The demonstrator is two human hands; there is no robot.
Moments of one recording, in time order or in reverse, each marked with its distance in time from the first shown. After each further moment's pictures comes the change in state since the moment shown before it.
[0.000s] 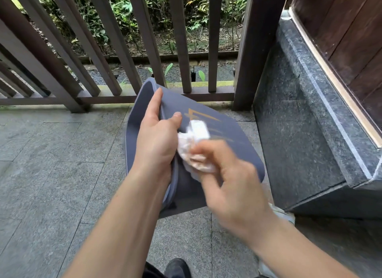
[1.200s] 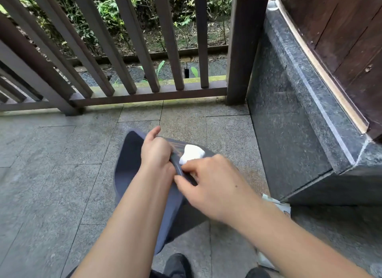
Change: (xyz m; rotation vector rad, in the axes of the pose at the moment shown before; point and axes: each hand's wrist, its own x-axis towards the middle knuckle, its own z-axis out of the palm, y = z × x) left_hand 0.008 -0.059 0.025 -0.129 0.238 -0.440; right_hand 0.000 0.018 -0.003 -0.403 -0.429 0.200
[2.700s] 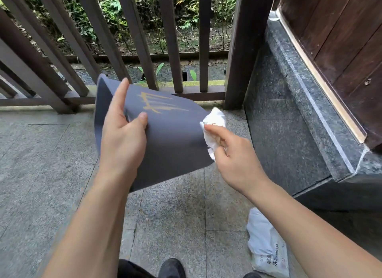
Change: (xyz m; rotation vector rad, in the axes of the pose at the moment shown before) left_hand 0.004 0.059 -0.053 0.264 -0.196 0.676; right_hand 0.036 0.040 -0.005 0.278 0.223 0.102
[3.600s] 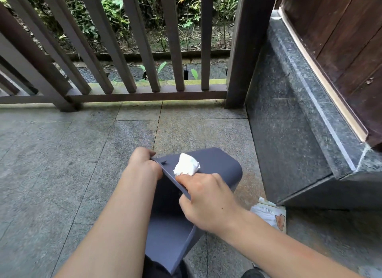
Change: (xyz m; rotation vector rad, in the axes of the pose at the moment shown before) left_hand 0.015 -0.083 0.027 -0.374 0.237 -1.109; right_hand -0.051 -0.029 0.050 -0.380 -0.317 -0.240
